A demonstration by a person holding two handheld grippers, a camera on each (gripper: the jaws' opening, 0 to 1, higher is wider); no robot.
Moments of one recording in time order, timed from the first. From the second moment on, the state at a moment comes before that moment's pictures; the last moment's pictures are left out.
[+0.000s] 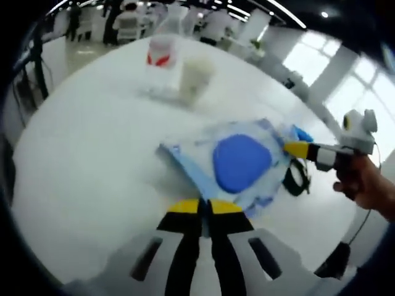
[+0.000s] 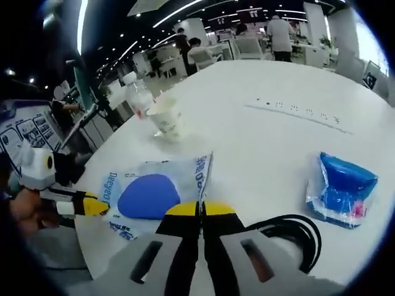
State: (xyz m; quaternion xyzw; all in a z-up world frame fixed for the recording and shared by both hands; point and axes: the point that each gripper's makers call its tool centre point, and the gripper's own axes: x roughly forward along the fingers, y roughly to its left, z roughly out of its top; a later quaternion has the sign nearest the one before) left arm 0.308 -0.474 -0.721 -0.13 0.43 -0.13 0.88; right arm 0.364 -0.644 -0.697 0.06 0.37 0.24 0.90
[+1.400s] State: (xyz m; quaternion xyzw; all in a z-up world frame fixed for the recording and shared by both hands) left arm 0.446 -0.546 -0.707 0.01 0.40 -0.22 0.89; right arm 0.420 -0.722 -0.708 0.10 0.36 0.14 0.91
